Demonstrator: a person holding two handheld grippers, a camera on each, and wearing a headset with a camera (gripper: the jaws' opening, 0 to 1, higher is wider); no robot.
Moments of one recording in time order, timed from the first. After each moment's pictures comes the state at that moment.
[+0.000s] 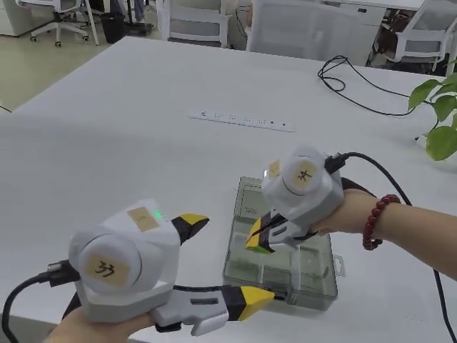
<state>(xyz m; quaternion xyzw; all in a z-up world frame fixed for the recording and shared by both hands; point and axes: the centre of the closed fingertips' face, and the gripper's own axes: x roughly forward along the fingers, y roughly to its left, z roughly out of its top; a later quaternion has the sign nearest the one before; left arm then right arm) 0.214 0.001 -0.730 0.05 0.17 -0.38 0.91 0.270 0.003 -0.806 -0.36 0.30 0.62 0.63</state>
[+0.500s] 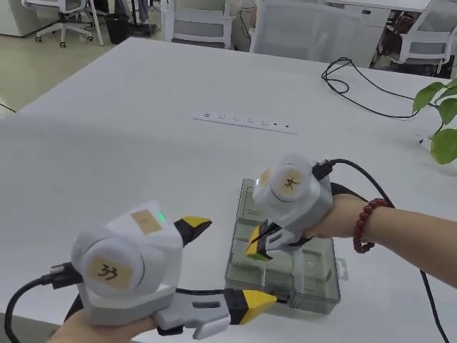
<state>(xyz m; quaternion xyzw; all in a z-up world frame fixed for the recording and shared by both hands) 0.214 0.001 -0.731 0.05 0.17 -0.38 0.91 0.271 0.007 -0.822 -0.38 0.33 0.61 0.61</state>
